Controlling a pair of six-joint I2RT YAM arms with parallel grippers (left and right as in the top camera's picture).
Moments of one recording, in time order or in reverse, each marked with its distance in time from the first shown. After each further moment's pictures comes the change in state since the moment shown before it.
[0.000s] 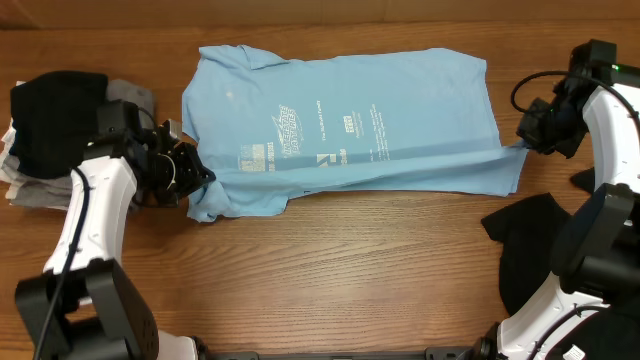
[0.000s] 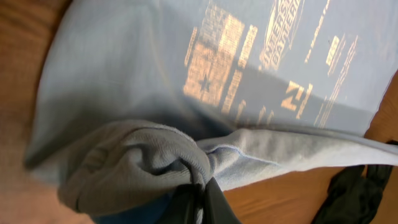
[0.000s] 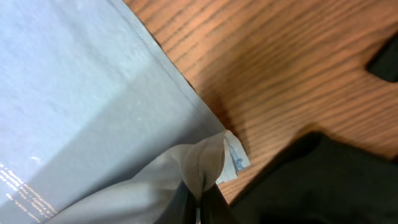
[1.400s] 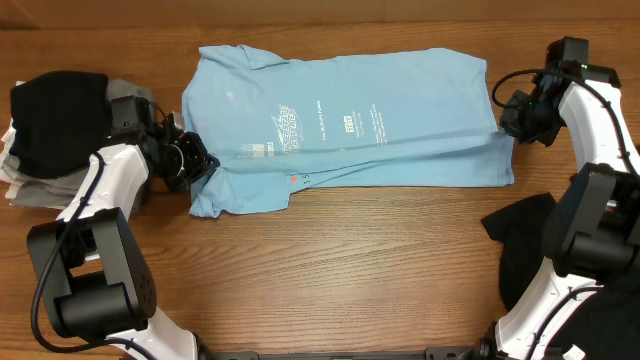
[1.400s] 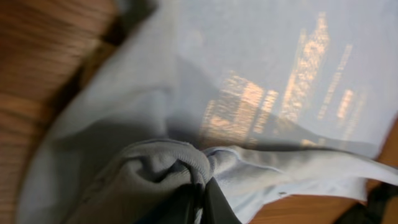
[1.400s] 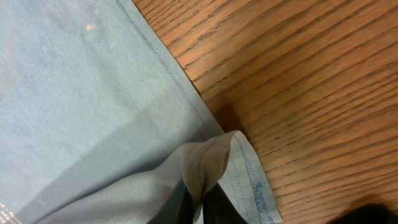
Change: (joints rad) left arm -0.011 0.184 0.000 0.260 0.010 -0.102; right arm 0.051 0.101 -0.001 0.178 -0.011 0.007
